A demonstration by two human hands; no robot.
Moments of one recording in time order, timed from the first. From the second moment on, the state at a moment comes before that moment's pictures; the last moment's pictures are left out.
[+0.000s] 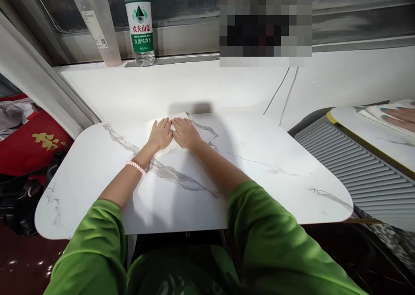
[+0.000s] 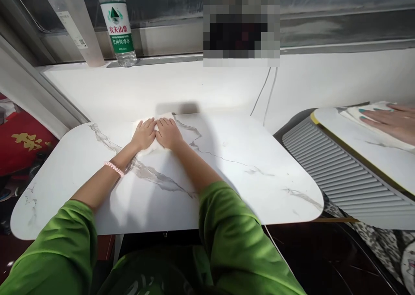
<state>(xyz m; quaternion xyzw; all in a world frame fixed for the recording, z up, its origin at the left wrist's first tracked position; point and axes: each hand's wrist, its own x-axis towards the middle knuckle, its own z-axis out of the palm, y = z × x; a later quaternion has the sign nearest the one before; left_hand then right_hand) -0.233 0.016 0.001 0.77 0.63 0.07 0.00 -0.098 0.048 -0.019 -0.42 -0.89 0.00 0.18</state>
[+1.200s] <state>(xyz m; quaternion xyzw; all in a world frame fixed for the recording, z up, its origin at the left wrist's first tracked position) -0.171 0.053 -0.004 0.83 0.55 0.10 0.01 -0.037 0.068 -0.020 -0.52 -0.83 0.01 0.21</state>
